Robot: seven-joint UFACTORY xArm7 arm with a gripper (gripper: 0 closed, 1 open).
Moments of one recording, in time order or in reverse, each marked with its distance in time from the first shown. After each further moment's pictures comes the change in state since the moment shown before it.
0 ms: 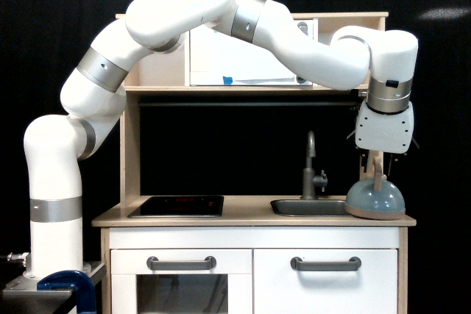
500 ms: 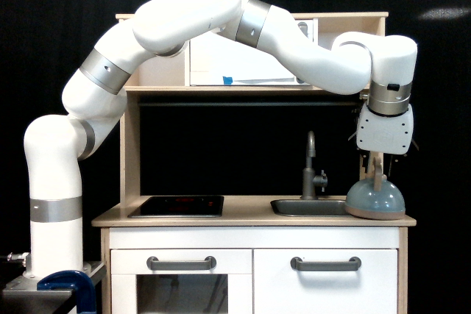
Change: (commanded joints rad) arm 0.015 0.032 0.029 0.036 -0.017 -0.023 0.036
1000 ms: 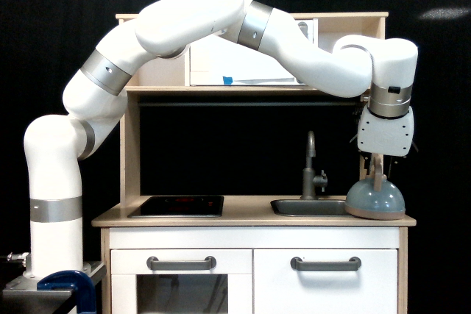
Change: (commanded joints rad) arm 0.003 0.011 0.011 0.005 -0.006 -0.013 0.008
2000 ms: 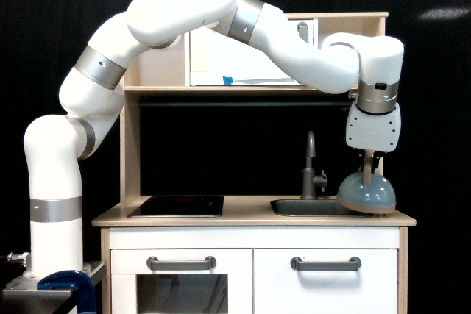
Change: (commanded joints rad) arm -0.019 -0.131 0.044 -0.161 -0.007 -0.041 0.004
